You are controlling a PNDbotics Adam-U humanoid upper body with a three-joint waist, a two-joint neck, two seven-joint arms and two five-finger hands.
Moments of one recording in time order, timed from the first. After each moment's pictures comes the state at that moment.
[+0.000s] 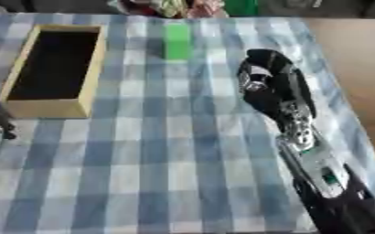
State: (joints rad) left arm -0.25 0.22 -0.08 -1.71 0.12 0.06 -0.01; right arm -0.23 -0.39 0.09 -1.81 -0.15 0.03 -0.32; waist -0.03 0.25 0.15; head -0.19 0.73
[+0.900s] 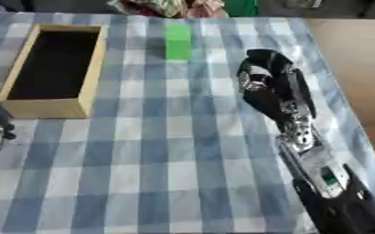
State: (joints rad) left arm -0.25 0.22 -0.08 -1.71 0.12 0.06 -0.01; right arm -0.24 -0.39 0.09 -1.81 -0.15 0.03 -0.31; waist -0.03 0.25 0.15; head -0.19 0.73
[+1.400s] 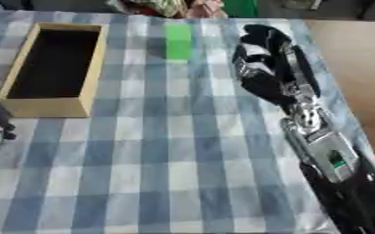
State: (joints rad) left arm -0.24 0.22 -0.07 -1.71 0.12 0.06 -0.01; right arm -0.37 -0.60 0.14 -1.87 -0.06 0.12 -0.18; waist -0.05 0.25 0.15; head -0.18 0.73
